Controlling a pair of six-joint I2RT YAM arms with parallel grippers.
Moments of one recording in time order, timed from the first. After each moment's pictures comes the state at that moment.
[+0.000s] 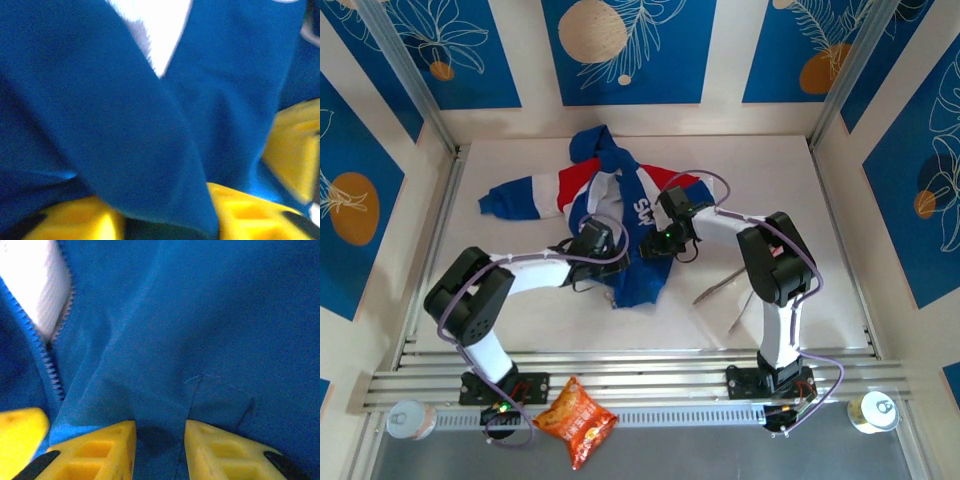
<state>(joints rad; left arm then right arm) -0.64 1.66 0.78 -0.01 0.06 -0.82 0.49 1.95 1.23 -0.46 -0.41 0.33</state>
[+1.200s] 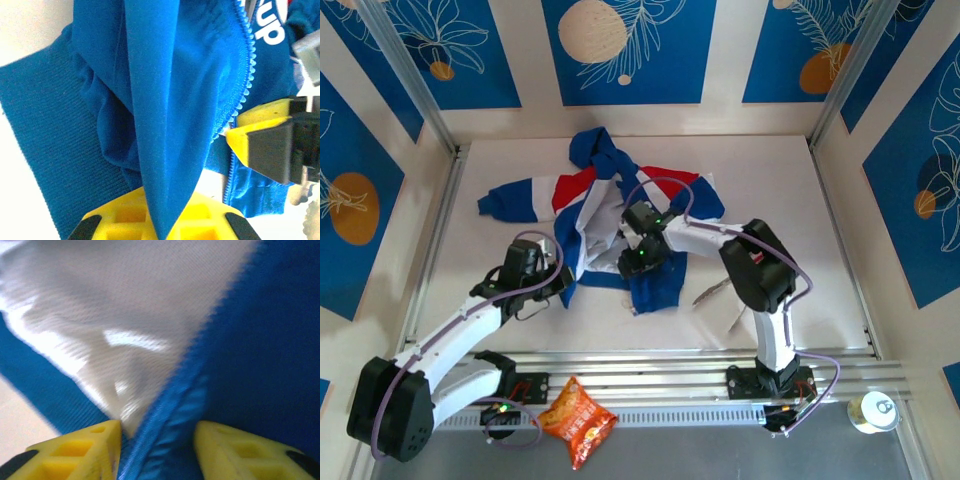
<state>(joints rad) -0.38 1.00 0.49 -0.32 0.25 -0.75 0.73 2.00 1.34 -0.62 -0.24 0.27</state>
